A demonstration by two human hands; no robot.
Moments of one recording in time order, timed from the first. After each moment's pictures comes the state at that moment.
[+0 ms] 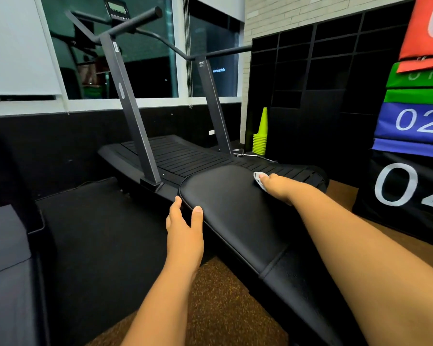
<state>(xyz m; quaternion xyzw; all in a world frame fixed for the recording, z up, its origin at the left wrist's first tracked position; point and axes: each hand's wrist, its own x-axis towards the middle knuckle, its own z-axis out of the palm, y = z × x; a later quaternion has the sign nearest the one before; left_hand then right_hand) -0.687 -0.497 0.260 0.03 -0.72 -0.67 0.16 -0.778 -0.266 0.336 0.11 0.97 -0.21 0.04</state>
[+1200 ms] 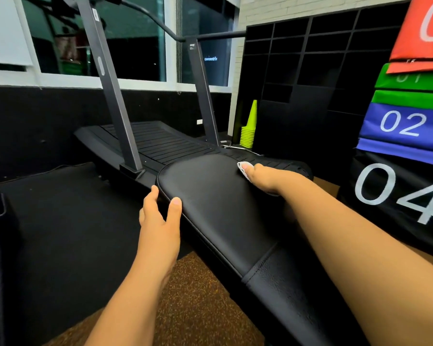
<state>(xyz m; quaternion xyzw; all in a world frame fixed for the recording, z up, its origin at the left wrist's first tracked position) -0.691 -0.499 0.251 0.02 -0.70 -0.70 0.16 -0.784 -0.270 0.342 0.04 0.98 -0.17 0.05</state>
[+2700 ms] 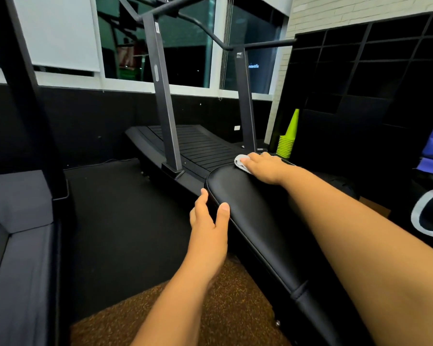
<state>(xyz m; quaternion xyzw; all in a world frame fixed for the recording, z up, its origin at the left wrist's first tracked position) -0.671 -0.498 0.271 0.02 -0.73 -0.67 0.12 -0.885 -0.337 0.333 -0.11 0.99 -0.07 -0.01</state>
